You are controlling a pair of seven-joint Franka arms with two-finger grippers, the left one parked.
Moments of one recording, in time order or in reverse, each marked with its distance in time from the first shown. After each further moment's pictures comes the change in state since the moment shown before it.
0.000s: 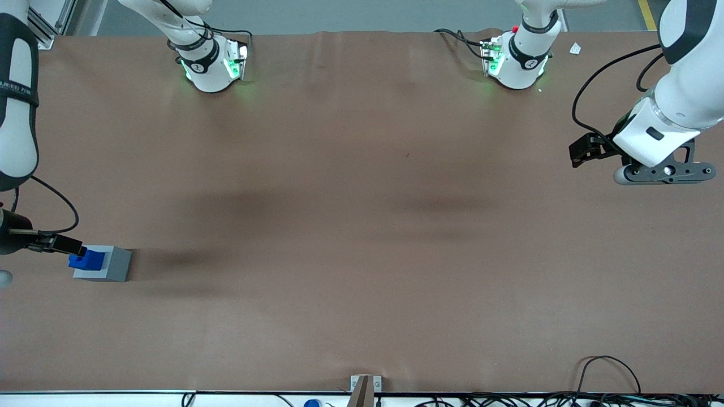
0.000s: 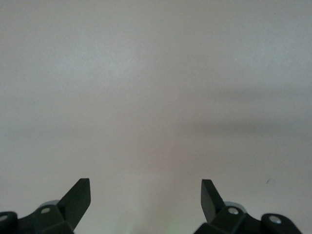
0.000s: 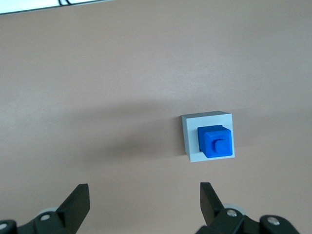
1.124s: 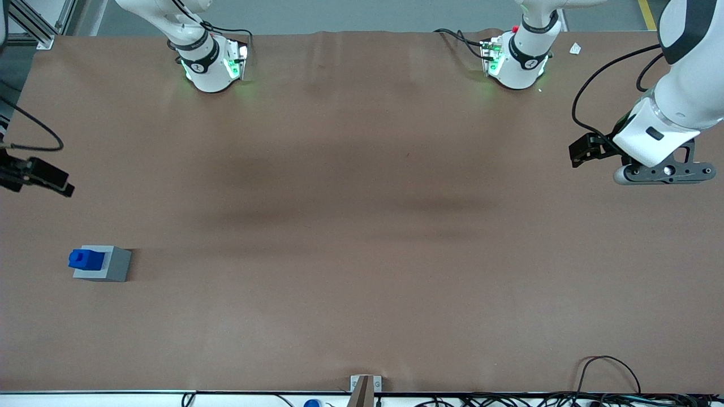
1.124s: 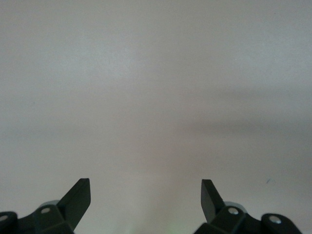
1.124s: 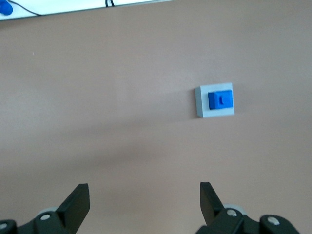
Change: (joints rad) arm 0.105 -0.282 -0.002 0.009 -0.019 -0.277 0.107
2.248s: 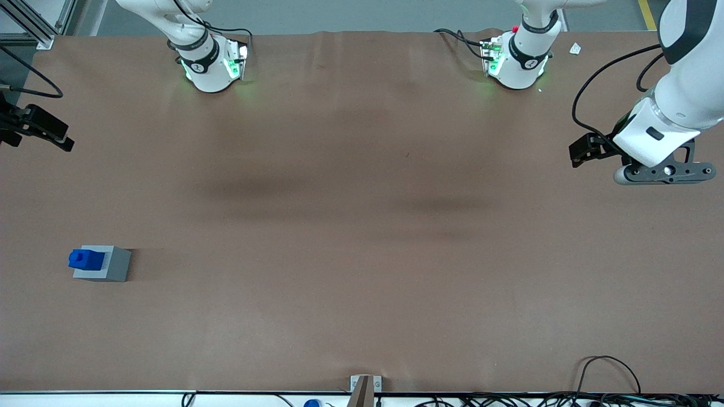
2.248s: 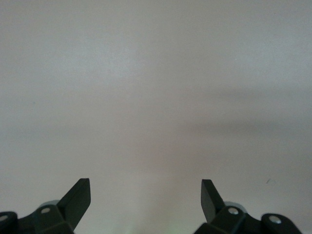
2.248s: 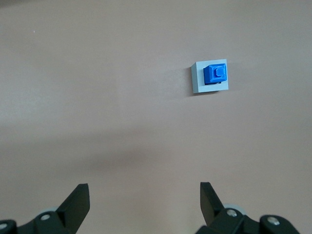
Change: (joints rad) arm -0.027 -0.173 0.036 -0.164 -0.008 -0.020 0.002
